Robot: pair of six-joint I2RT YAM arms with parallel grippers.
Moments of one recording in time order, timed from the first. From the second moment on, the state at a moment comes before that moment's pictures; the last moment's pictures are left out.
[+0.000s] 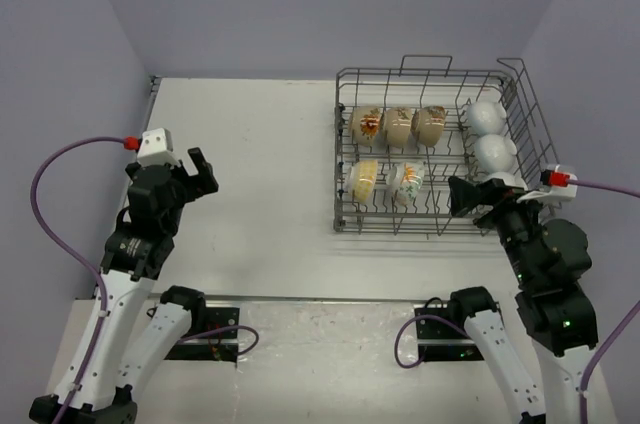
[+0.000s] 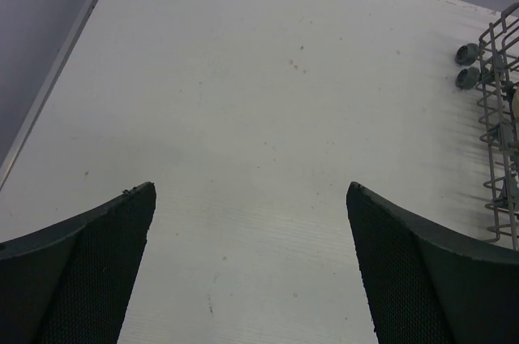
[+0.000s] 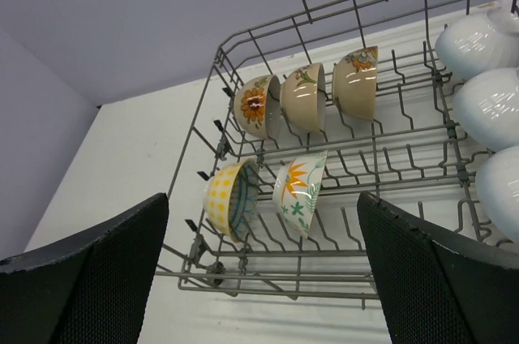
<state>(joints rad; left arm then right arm) -0.22 0.65 0.84 -0.54 -0.33 -0.30 0.20 0.37 0.98 -0.66 0.05 0.43</state>
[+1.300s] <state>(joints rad) -0.21 0.64 0.82 -0.52 -0.26 -0.30 0.20 1.39 0.96 -0.22 -0.66 0.54</state>
